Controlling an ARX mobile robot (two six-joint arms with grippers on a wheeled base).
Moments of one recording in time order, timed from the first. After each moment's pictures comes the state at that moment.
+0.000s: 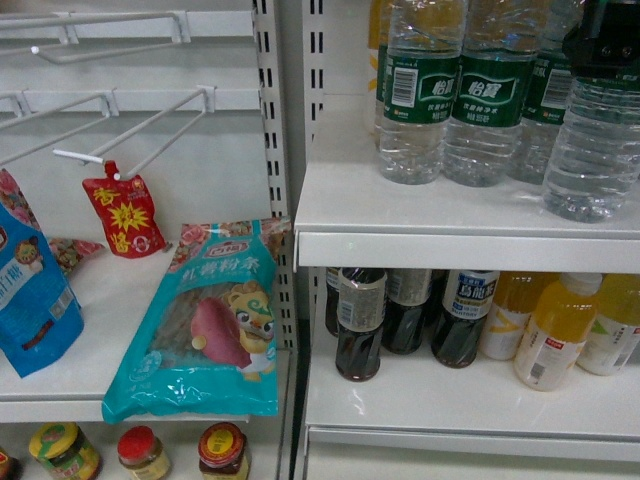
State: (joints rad) left arm 0.00 0.01 0.01 0.00 0.00 0.00; right arm 0.08 1.67 0.99 0.45 0.02 0.09
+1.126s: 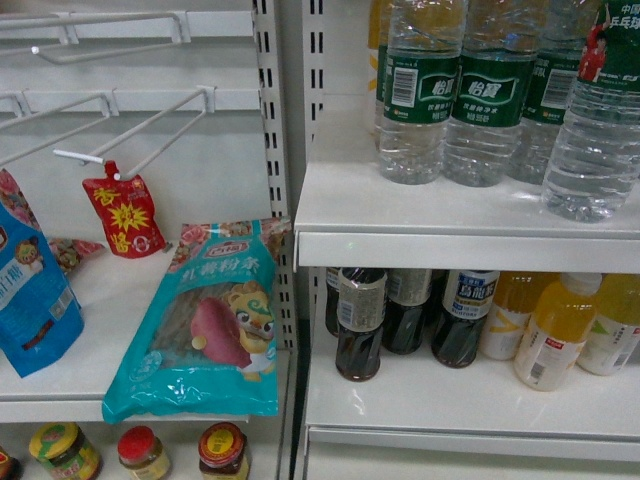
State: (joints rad) left arm 0.00 0.01 0.01 0.00 0.00 0.00; right arm 0.12 1.30 0.74 0.35 0.10 0.00
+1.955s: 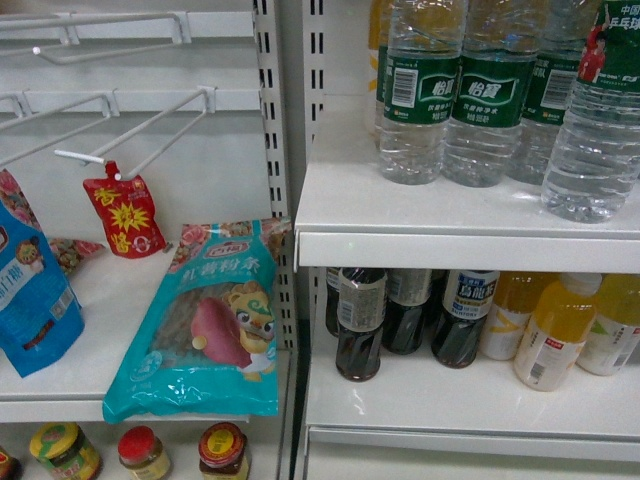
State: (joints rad) left arm 0.00 0.01 0.01 0.00 0.00 0.00; right arm 0.00 0.40 0.10 0.31 0.00 0.00
